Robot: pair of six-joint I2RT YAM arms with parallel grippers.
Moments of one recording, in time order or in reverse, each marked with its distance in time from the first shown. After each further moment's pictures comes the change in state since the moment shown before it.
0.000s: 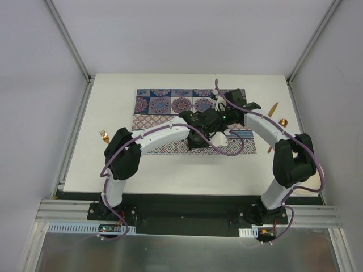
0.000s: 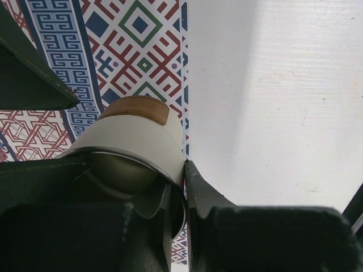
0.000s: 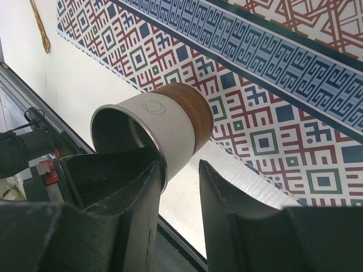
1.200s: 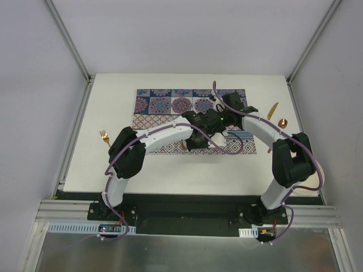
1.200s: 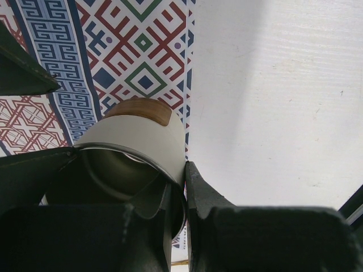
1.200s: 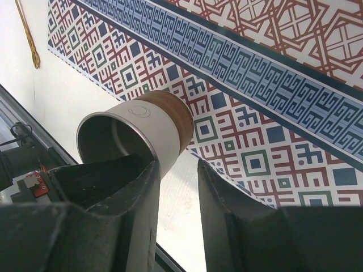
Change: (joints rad) left arm -0.006 0.052 0.036 -0.064 -0.077 -0.044; right arm 0.024 -0.003 -0.064 0.136 0.049 0.029
